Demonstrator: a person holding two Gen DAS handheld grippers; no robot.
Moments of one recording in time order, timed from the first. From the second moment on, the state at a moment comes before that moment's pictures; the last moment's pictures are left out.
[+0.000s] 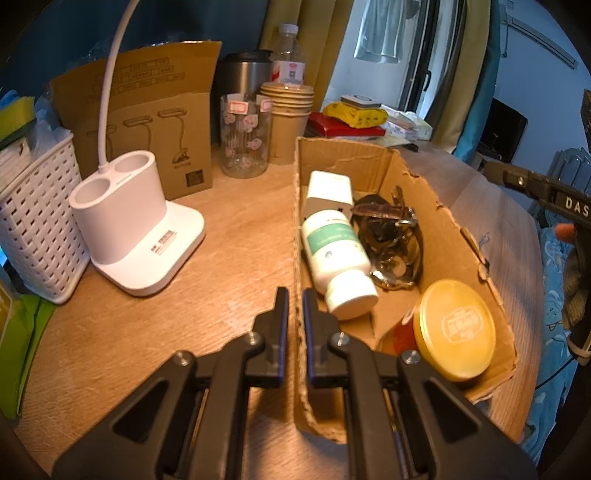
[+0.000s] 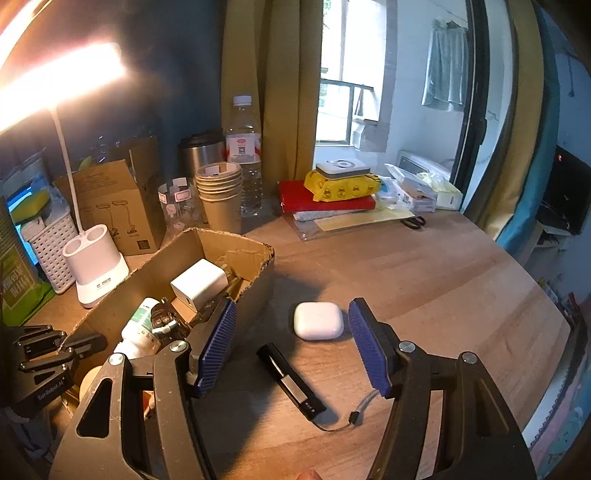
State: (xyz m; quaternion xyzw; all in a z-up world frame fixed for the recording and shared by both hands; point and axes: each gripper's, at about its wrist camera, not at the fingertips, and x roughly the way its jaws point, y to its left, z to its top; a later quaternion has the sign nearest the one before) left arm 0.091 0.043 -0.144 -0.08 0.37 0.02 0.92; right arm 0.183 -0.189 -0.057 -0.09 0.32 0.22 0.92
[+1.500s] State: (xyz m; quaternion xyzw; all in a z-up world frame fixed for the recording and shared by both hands) left arm 0.092 0.042 -0.142 -0.07 0.37 0.02 0.93; right arm 0.191 -0.202 -0.134 -0.09 0.37 0.22 0.90
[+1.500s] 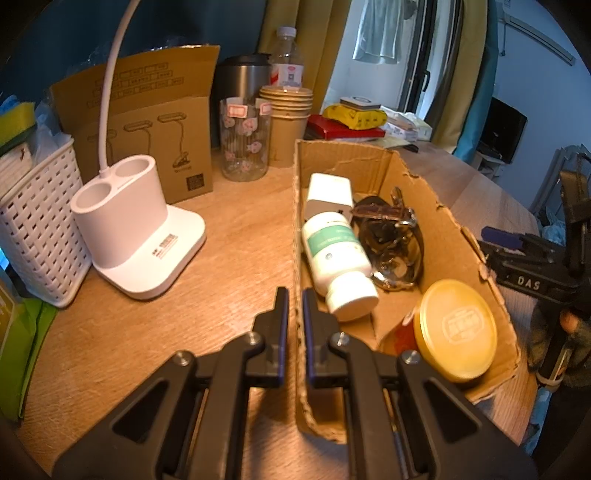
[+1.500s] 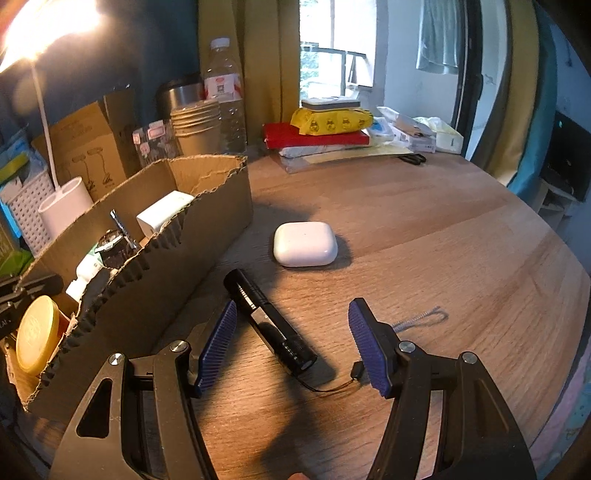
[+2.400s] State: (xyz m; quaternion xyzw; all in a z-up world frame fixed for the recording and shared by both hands) left arm 0.091 0.040 -0.141 -0.07 0.37 0.02 0.93; right arm 0.195 -0.180 -0.150 -0.15 0.41 0.21 0.88
